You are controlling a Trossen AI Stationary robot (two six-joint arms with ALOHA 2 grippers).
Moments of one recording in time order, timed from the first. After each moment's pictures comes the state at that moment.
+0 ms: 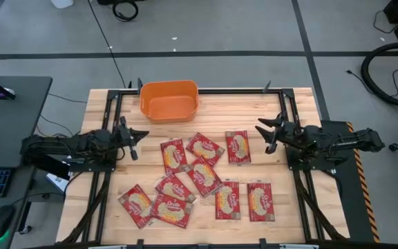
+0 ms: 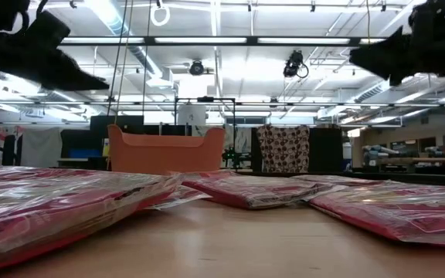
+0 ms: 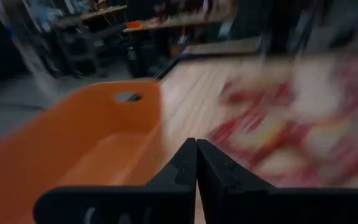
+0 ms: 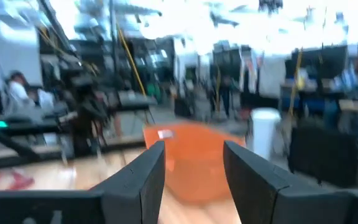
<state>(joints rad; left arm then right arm) -0.02 0.18 0.14 -0.11 -0.43 0.05 0.04 0.16 0.01 0.43 0.44 -0.13</state>
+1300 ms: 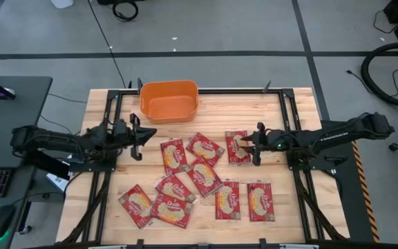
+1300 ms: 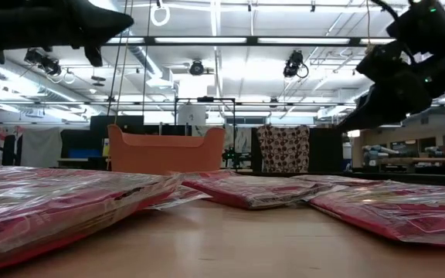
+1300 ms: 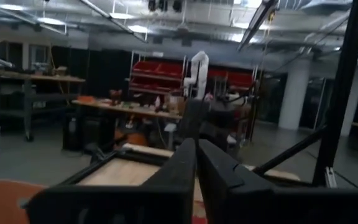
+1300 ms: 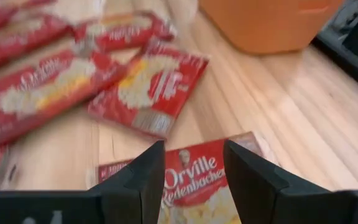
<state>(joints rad) -0.02 0.61 0.14 0.75 -0.24 -0.09 0.01 0.86 0.19 0.16 0.26 0.05</state>
